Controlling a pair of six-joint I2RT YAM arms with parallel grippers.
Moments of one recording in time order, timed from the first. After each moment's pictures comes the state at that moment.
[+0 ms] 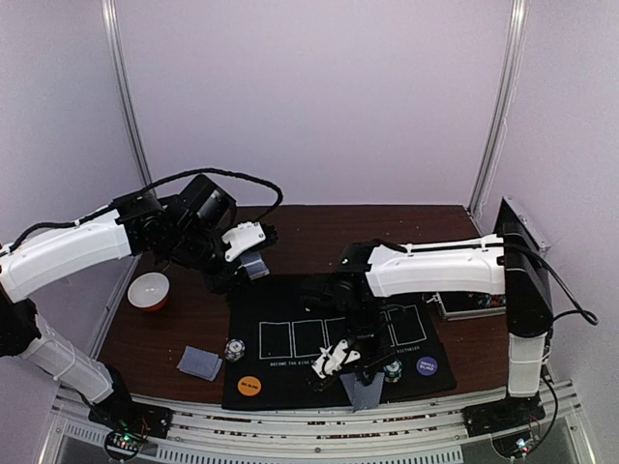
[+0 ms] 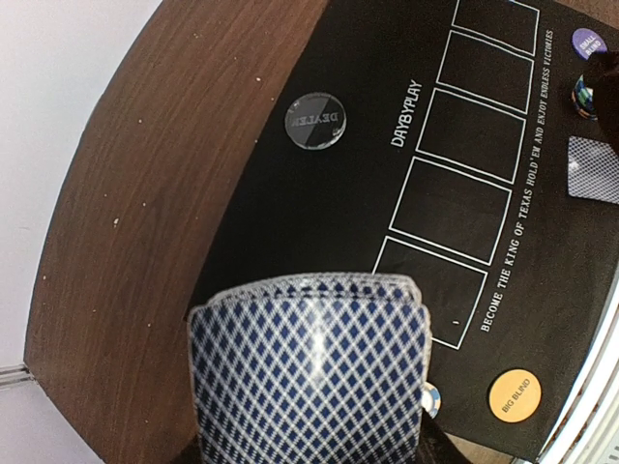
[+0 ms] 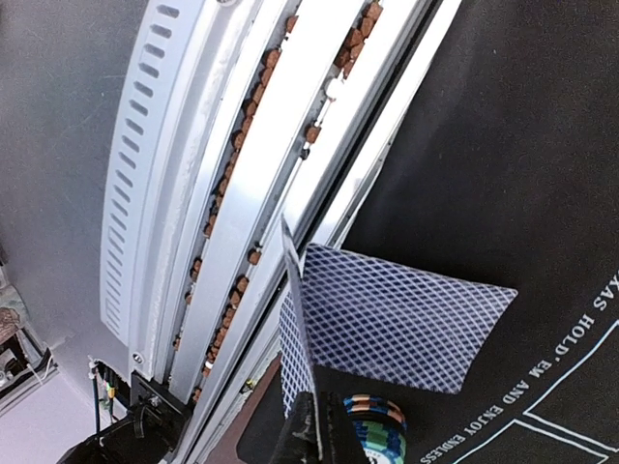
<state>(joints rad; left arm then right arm) -0.85 1.40 1.30 -0.86 -0.07 0.33 1.13 2.00 1.60 -1.43 -0.26 -0.94</state>
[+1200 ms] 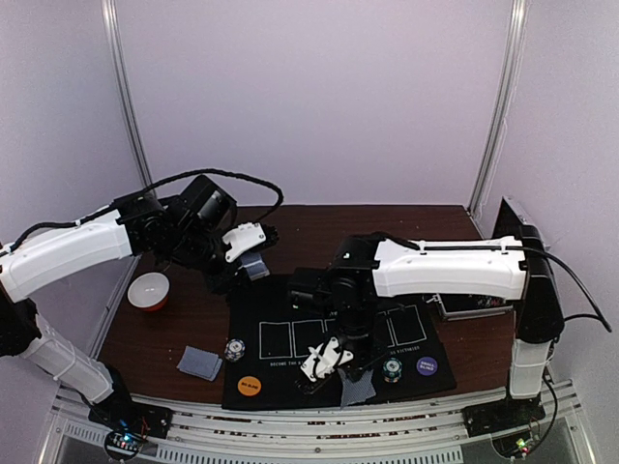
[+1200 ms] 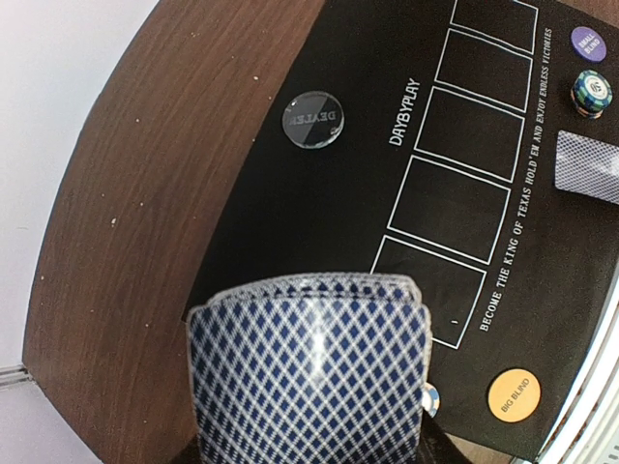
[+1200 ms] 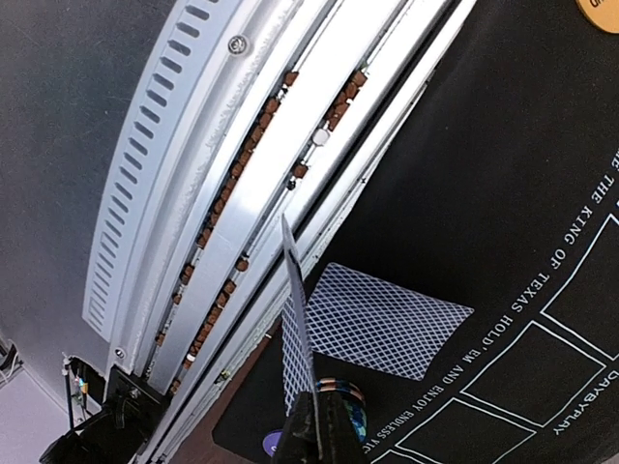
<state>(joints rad) -0.85 1.40 1.30 -0.86 -0.07 0.33 1.21 1.96 1.70 -1.43 -0.20 -0.94</state>
